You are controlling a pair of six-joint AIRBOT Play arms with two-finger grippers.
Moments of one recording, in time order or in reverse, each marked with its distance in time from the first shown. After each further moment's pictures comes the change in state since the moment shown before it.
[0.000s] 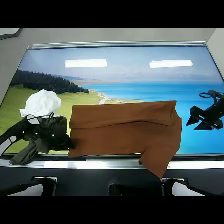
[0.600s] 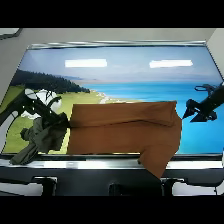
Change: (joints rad) left arm 0.000 -0.229 0.499 0.030 -0.230 -0.088; right arm 0.033 -0.169 0.163 0.025 0.005 0.002
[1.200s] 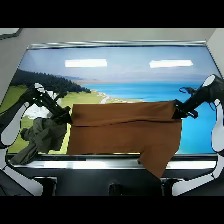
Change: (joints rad) left arm -0.018 -0.280 0.317 0.003 -0.091 -0.019; right arm 0.077 -0.227 0.071 0.093 -0.056 0.020
